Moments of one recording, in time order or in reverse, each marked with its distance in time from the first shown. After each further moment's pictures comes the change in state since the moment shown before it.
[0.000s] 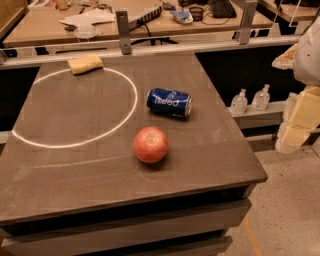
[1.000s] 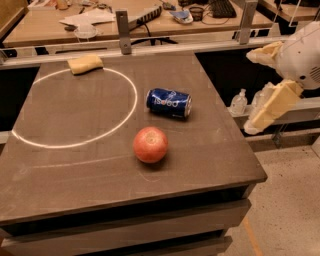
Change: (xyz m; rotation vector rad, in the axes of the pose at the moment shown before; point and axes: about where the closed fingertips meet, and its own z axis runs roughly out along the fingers) arm -0.052 -0.036 0.030 -0.016 -0.446 -0.021
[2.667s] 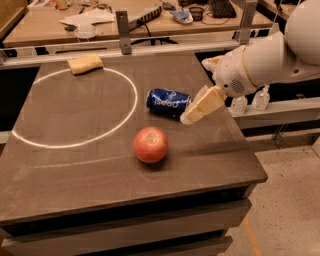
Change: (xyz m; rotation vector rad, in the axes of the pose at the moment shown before) arm -0.047 -0.035 0.110 0.063 -0.184 0.129
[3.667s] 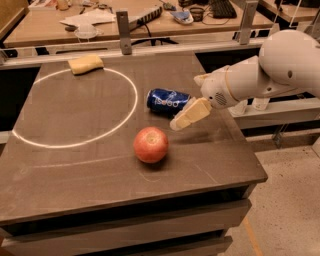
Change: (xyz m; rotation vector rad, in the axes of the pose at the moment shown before) arm 0.028 -0.008 0.057 -0.033 -0.018 0.109
